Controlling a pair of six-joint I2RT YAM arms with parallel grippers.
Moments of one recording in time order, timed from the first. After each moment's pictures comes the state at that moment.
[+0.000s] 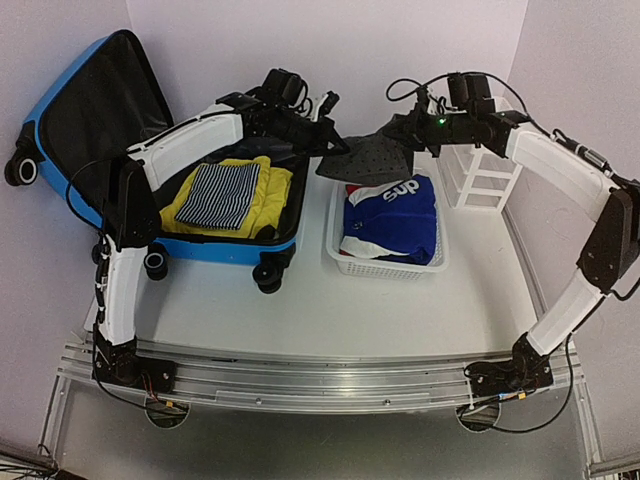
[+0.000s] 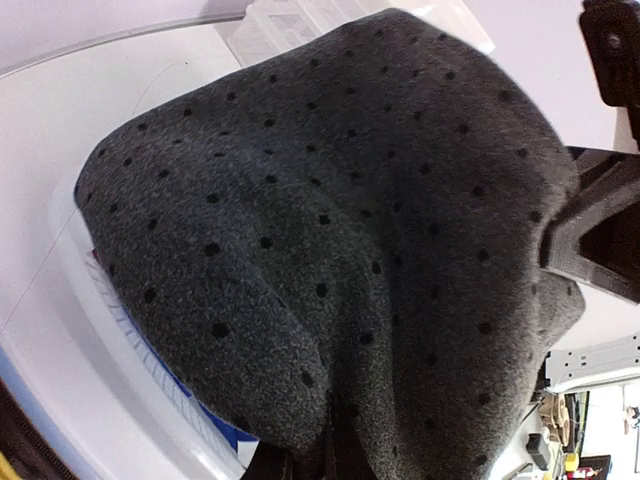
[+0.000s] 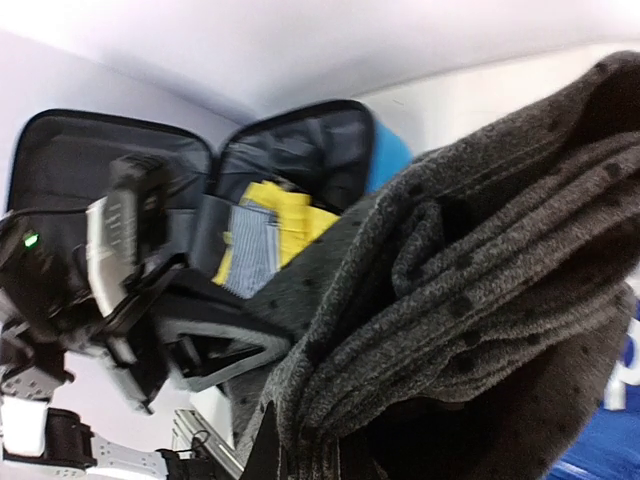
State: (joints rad) left arm -0.70 2.18 2.17 -0.61 0.55 -0.42; right arm 0.44 1.64 1.53 -0.40 -0.43 0.73
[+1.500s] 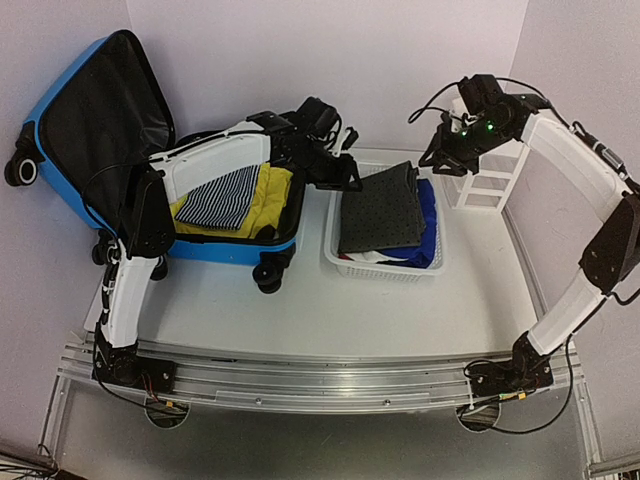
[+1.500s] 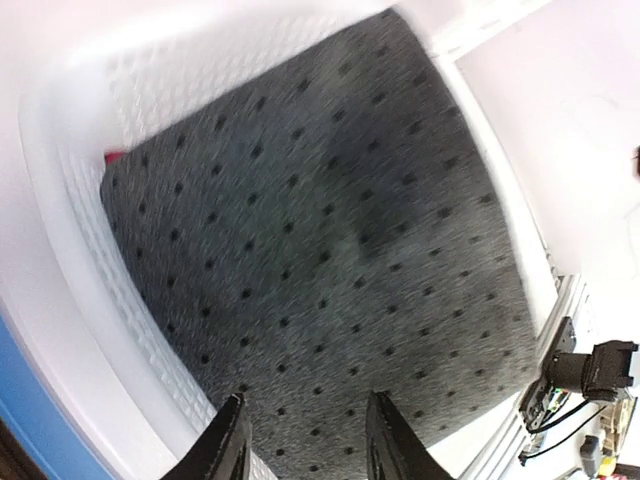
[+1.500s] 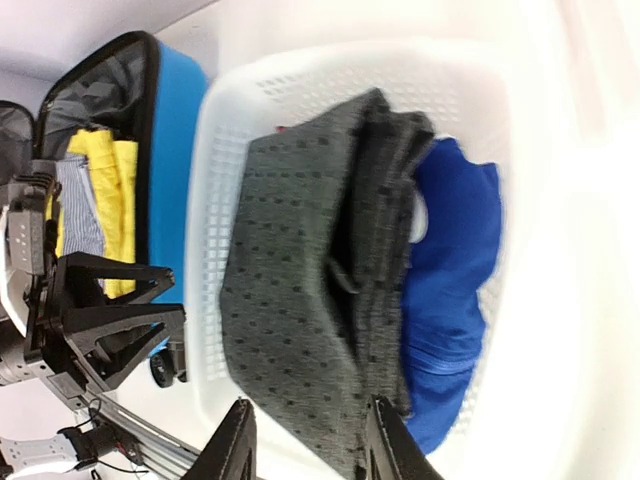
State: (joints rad) left arm -0.85 2.25 2.14 -0.73 0.29 -0.43; right arm 0.37 1.63 1.65 -1.01 -0.24 0.56
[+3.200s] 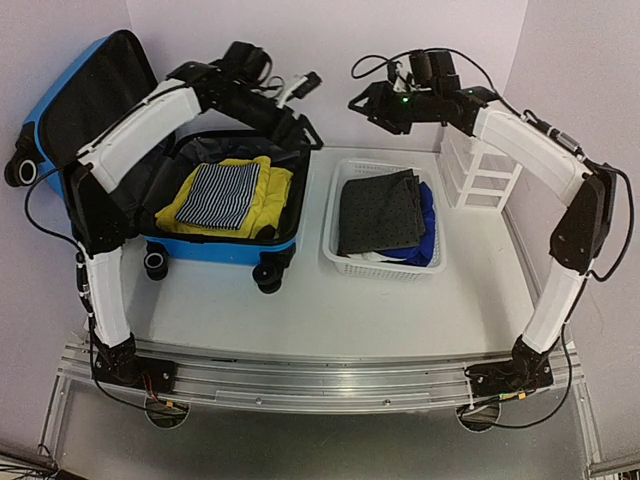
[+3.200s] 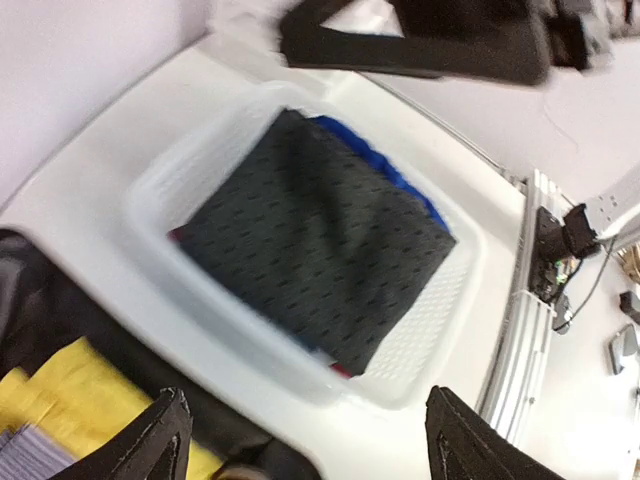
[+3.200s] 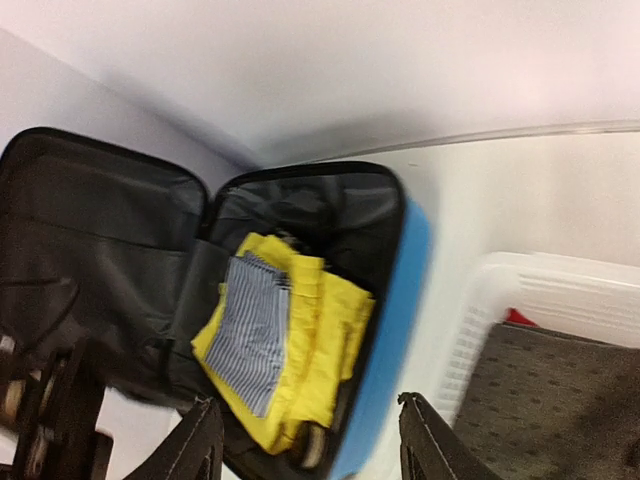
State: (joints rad) left arm -0.69 2.03 2.20 -0.95 0.55 0.13; right arm 0.55 1.83 1.82 -0.48 -0.20 0.70
